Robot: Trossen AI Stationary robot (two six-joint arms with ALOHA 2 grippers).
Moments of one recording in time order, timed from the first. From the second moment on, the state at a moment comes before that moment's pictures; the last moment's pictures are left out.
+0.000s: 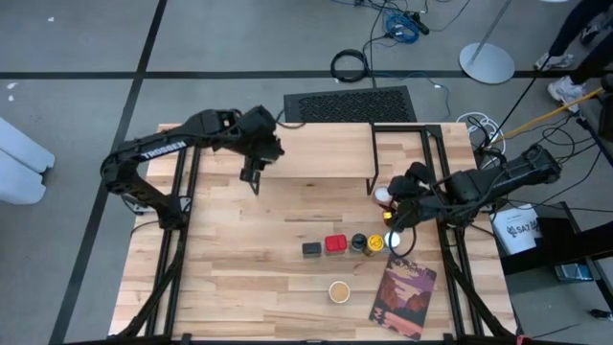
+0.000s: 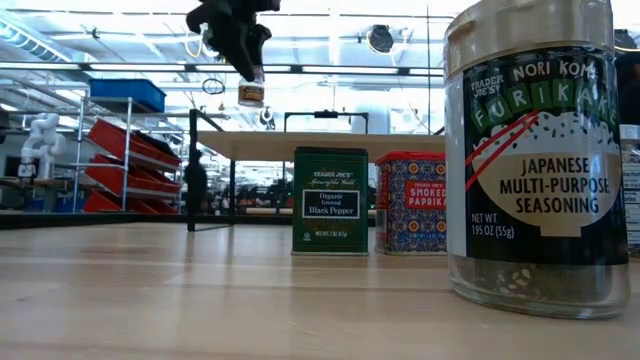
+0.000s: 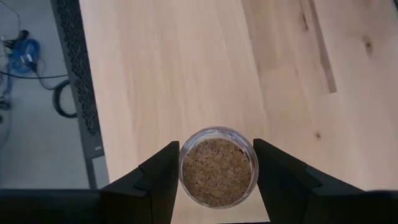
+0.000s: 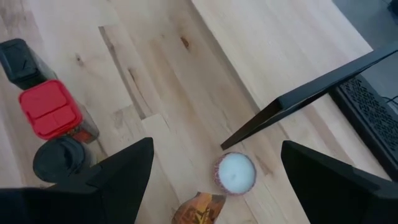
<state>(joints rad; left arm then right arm) 0.34 1.48 1.58 -1.13 -0.05 0.65 0.35 1.08 1.09 -1.14 0.61 0.67</state>
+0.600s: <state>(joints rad) 0.48 1.50 1.57 -1.13 0.13 0.77 0.25 1.08 1.08 -0.97 0.60 0.50</state>
